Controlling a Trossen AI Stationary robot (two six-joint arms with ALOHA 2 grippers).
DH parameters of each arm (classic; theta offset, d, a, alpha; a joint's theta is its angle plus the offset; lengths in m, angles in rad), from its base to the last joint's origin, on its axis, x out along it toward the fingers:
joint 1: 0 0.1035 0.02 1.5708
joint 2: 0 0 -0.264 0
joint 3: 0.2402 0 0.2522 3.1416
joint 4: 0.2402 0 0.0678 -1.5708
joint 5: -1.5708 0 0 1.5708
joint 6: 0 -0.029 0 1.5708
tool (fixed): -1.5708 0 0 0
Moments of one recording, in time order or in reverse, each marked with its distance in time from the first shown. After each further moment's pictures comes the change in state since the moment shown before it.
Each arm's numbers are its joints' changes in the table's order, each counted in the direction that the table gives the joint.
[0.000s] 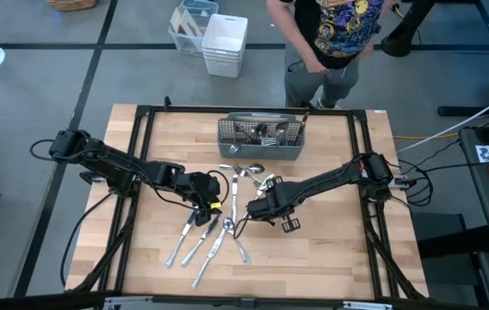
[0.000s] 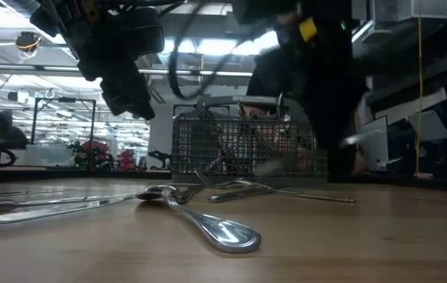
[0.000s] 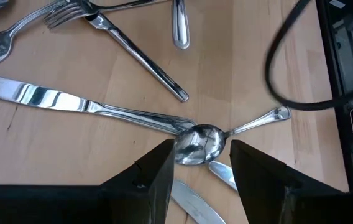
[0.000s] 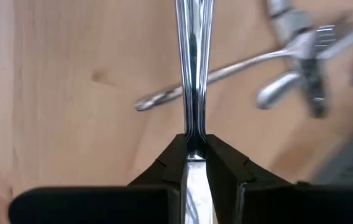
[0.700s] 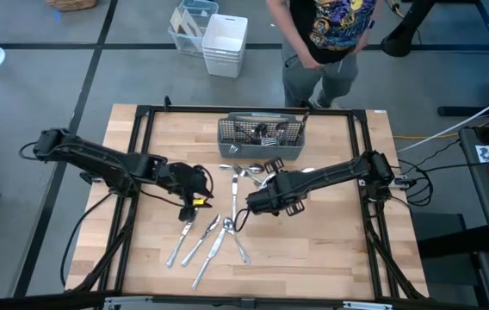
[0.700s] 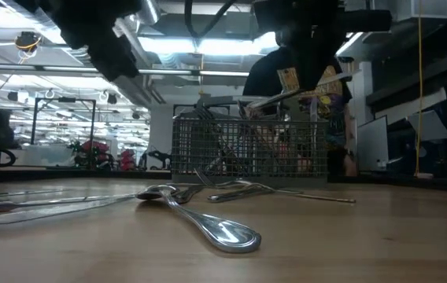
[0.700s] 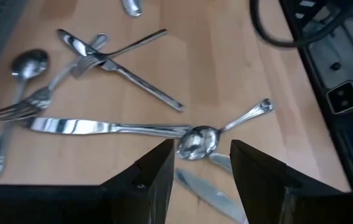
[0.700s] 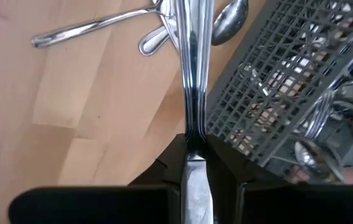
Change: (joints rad) left arm 0.001 0.240 0.000 0.163 -0.027 -0.192; right arm -0.001 0.012 0.276 0.332 0.298 0.099
